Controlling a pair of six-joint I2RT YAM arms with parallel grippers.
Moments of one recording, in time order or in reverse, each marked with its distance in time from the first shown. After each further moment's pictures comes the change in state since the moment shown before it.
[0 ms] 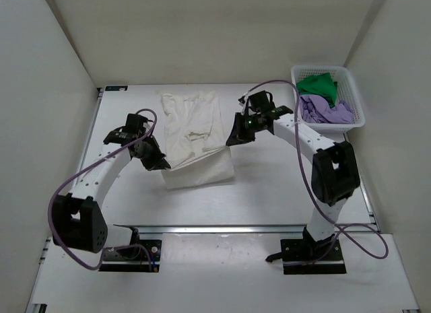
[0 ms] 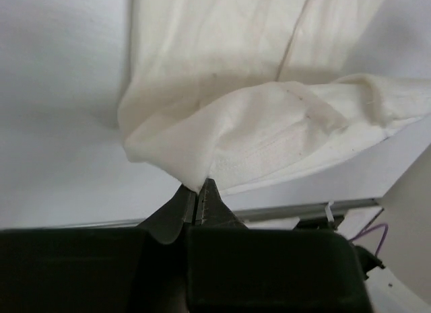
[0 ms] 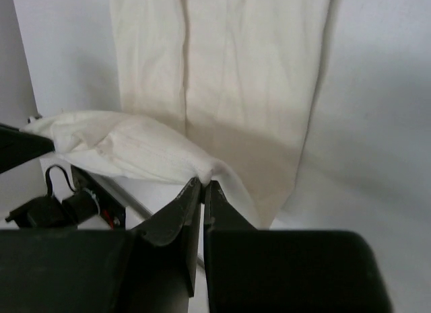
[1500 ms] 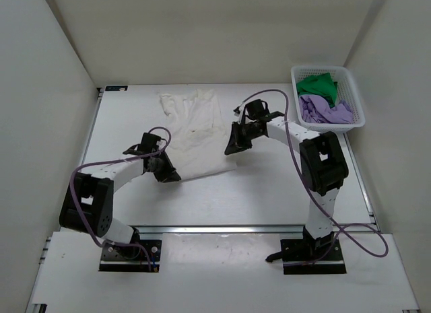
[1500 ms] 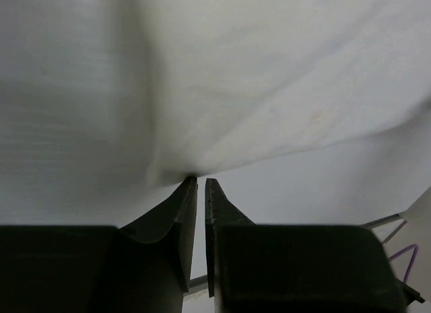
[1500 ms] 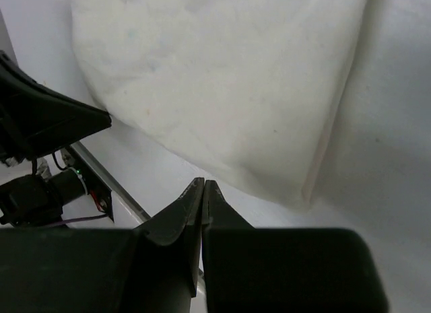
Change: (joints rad) left arm -0.079 0.161 -0.254 0.473 0.012 -0.047; right arm -0.018 0.204 0.060 0.023 -0.106 -0.087
